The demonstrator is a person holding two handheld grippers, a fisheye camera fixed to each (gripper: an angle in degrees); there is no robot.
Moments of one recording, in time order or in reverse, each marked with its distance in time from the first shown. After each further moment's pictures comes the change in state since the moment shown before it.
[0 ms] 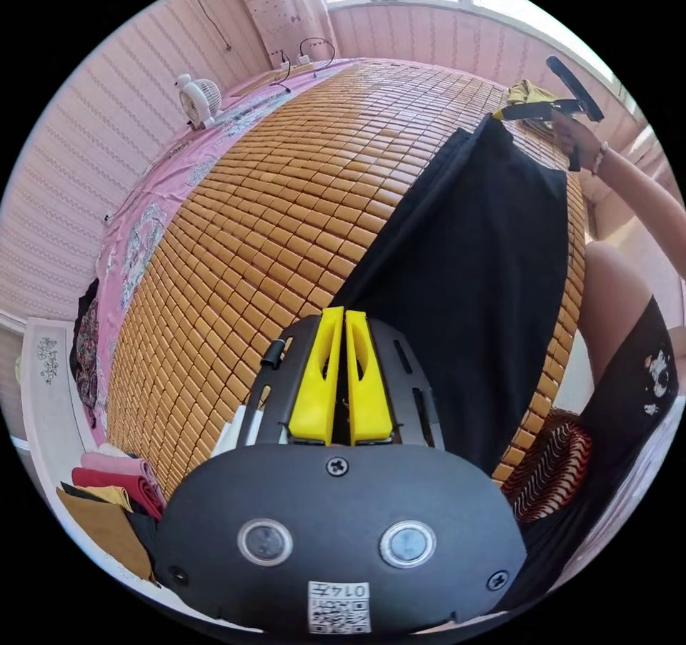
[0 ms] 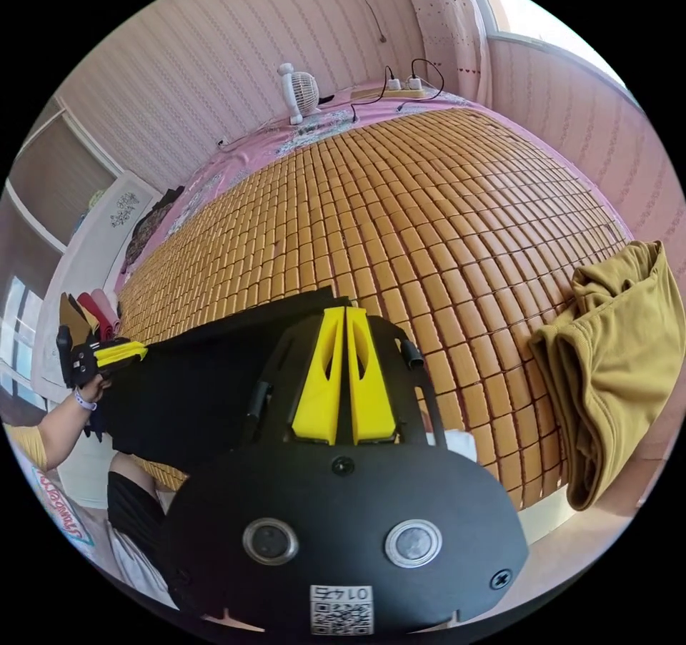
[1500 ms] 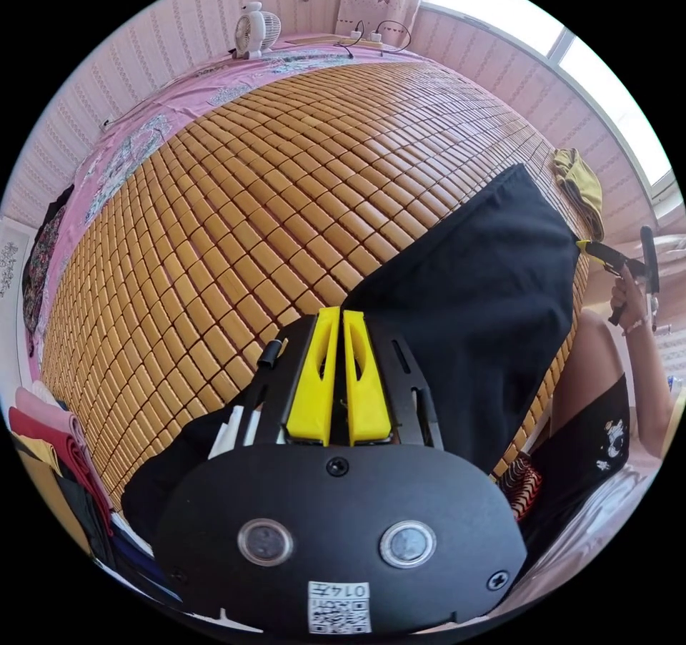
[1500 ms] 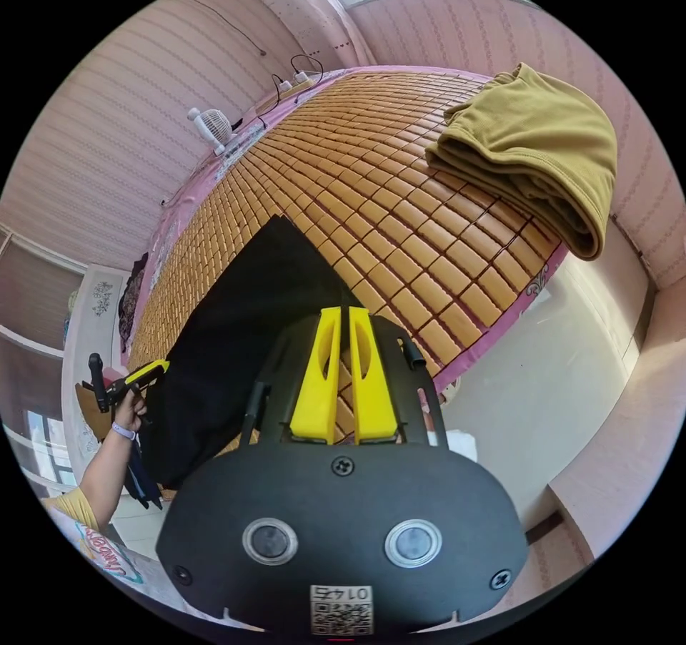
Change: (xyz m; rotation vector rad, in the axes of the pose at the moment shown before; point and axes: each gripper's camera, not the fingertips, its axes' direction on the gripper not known) left arm -0.113 0.006 0.032 -0.106 0.201 -0.286; right arm 0.023 0.121 0.092 -0.027 0.054 0.434
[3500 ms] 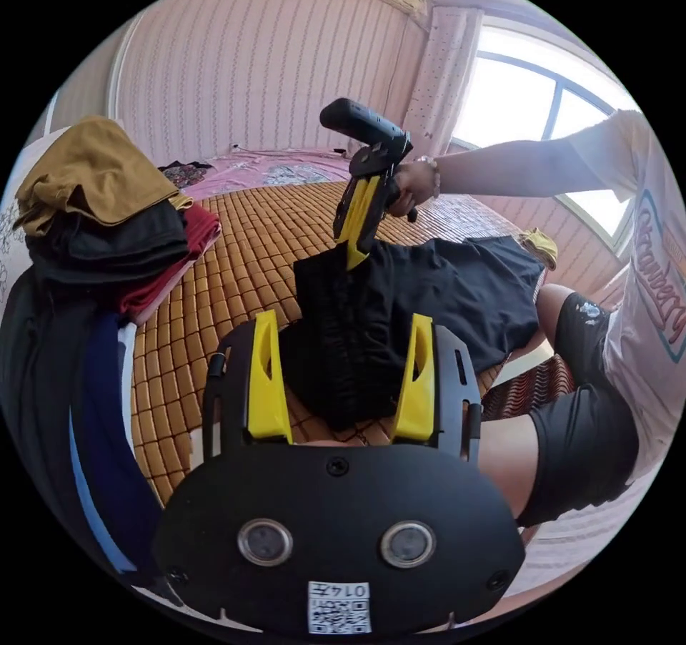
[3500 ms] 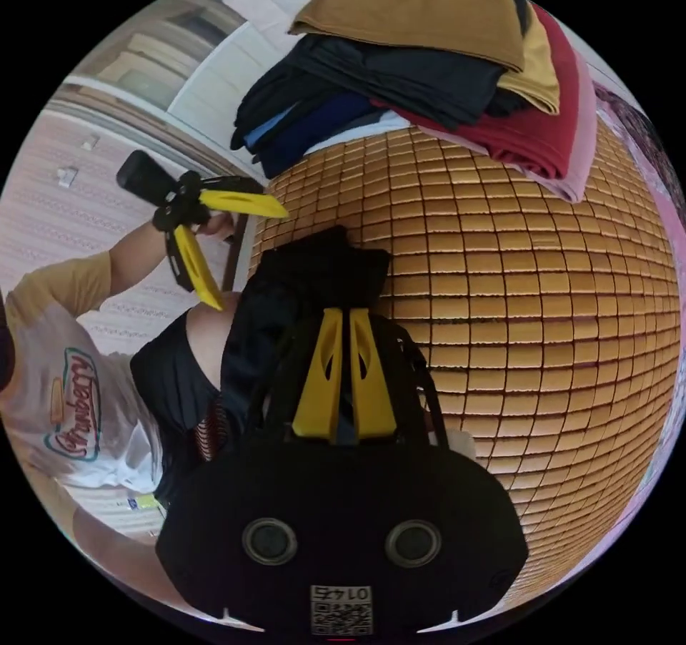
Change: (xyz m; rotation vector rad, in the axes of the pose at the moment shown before) left arm -0.240 0.622 -0.351 0.519 -0.002 -0.148; right arm -0.661 0.296 0.656 -0.953 -0.478 -1.960
